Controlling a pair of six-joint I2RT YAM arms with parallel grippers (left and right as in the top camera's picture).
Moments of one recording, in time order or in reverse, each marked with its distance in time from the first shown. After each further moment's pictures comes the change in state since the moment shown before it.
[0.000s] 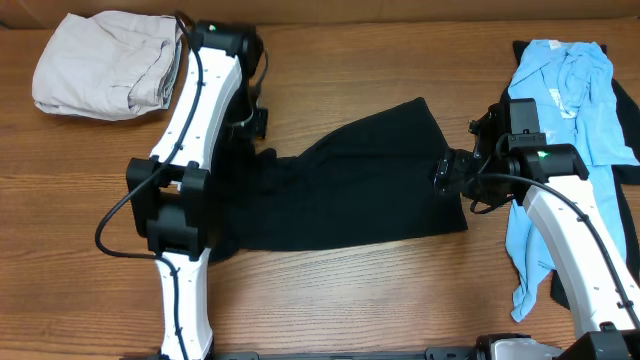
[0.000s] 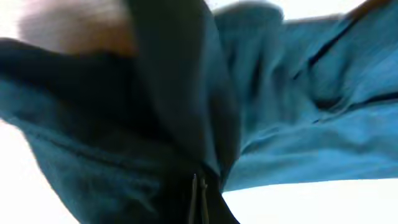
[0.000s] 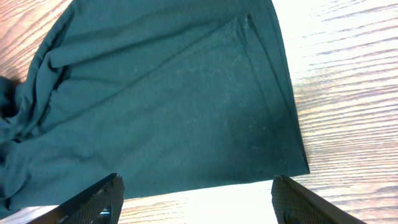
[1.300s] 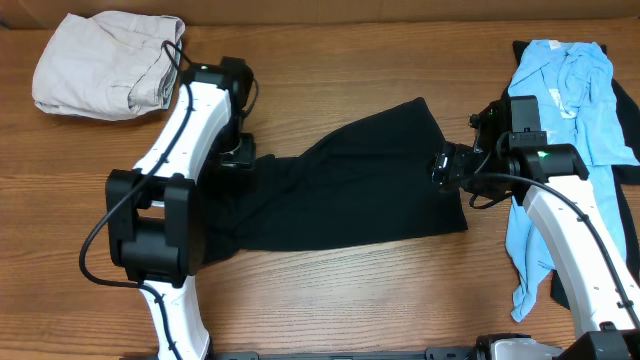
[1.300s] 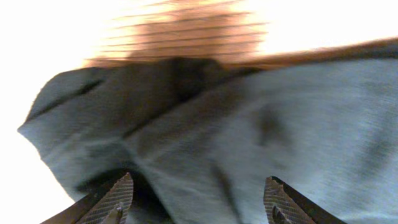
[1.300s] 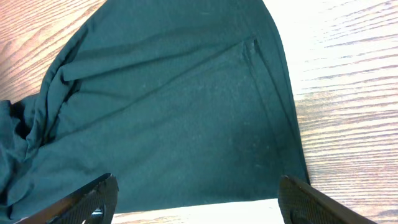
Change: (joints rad) left arm 0.046 -0.189 -0.448 0.338 -0.164 -0.036; right arm 0.000 0.000 0.000 0.058 0.000 -0.012
